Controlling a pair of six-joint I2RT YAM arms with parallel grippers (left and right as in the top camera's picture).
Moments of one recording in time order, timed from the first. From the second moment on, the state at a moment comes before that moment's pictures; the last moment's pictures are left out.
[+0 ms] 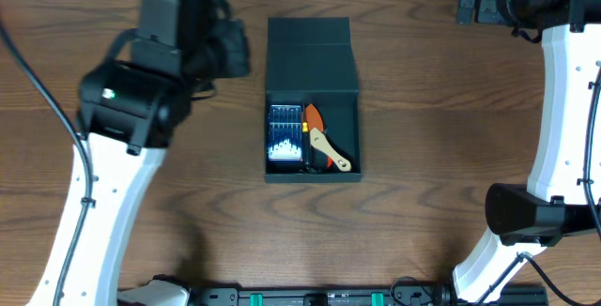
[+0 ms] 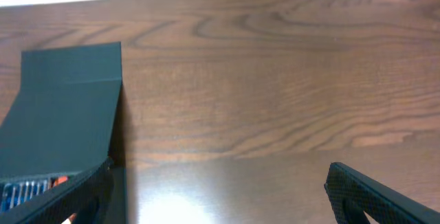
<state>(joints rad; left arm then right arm) -0.32 1.46 1.79 -1.04 0.00 -0.35 -0.02 1.94 2.43 -1.44 0.04 0.08</state>
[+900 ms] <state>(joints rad) 0.05 1.96 1.79 -1.07 0.71 0.15 0.05 1.94 1.73 -1.14 -0.33 -0.35</state>
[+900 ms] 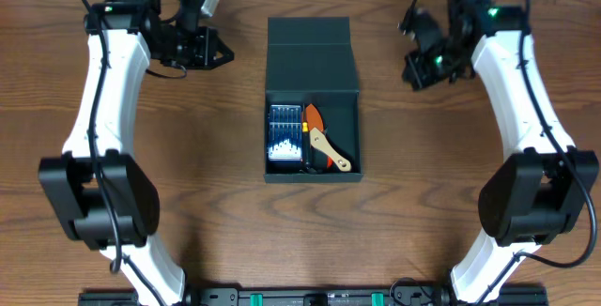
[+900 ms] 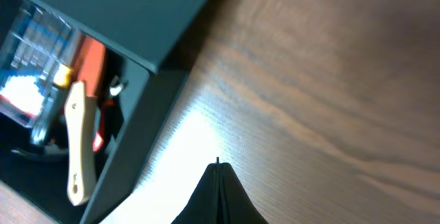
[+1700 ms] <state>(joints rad) 0.08 2.30 1.78 -1.08 0.94 0.30 0.05 2.07 1.56 -0.92 -0.51 -0.13</state>
